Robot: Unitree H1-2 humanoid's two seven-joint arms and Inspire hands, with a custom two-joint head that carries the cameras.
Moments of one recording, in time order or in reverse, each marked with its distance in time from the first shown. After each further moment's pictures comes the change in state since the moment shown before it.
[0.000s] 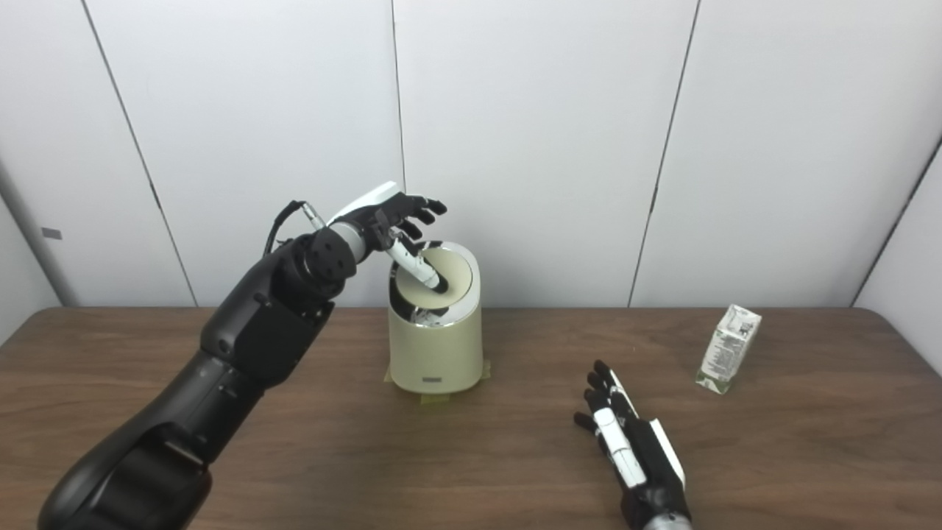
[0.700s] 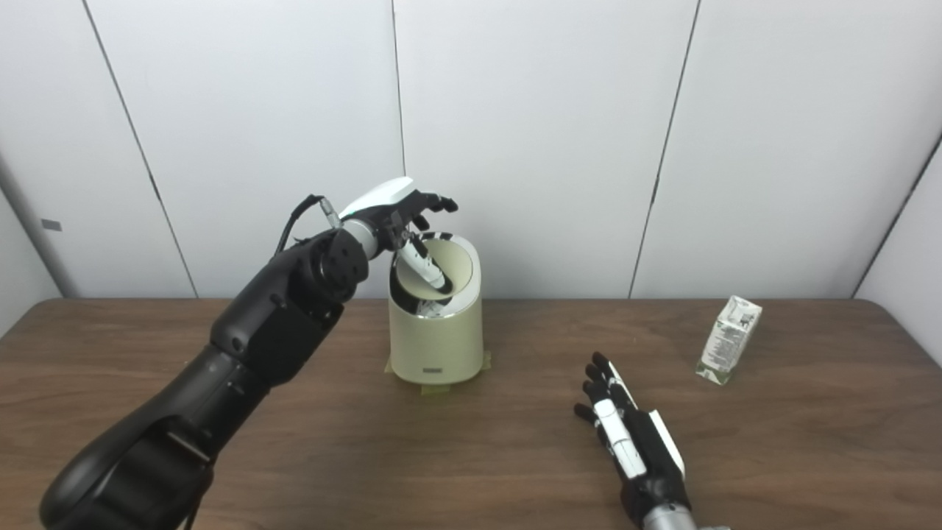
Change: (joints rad) left arm -0.001 0.002 -0.075 0.028 0.075 -0.076 0.036; right arm 0.007 -0.003 -0.004 -0.017 0.008 0.015 0.016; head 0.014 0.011
